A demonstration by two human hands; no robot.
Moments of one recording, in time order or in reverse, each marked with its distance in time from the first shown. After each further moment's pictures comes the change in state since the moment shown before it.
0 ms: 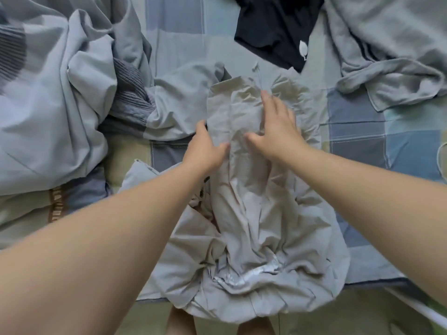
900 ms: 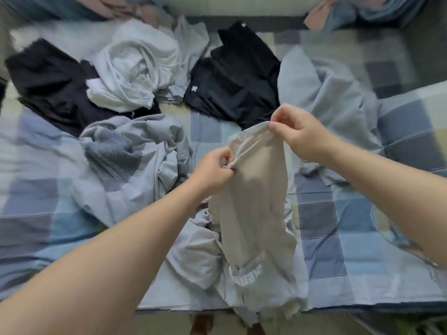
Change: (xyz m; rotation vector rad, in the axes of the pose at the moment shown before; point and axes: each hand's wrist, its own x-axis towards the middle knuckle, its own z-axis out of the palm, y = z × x) left_hand -0.173 0.218 -0.167 0.051 -0.010 0.349; right_hand -0.119 -0.123 -0.320 0.437 0.107 -0.400
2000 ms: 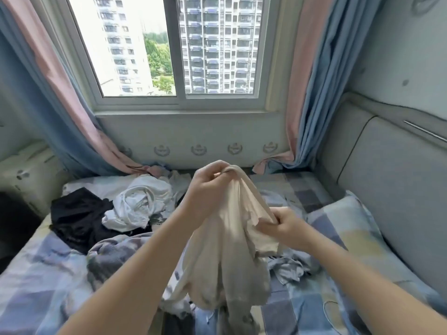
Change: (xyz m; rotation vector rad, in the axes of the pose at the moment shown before) left_hand -0.208 0.345 -0.042 -0.461 0.227 0.682; right_hand -0.208 -0.116 -0.184 0.104 0.043 -0.160
